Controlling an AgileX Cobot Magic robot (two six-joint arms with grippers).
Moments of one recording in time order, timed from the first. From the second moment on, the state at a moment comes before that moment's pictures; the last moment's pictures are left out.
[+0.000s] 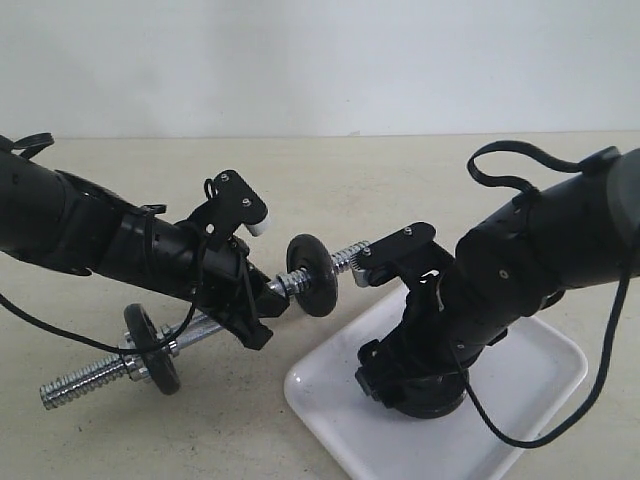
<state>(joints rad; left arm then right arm) -0.43 1.93 -0.92 -1.54 0.36 1.98 0.63 1.81 -0.83 -0.10 0.34 0.13</state>
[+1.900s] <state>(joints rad) -0.43 1.93 -0.92 -1.54 0.36 1.98 0.63 1.81 -0.86 -0.08 0.49 0.12</state>
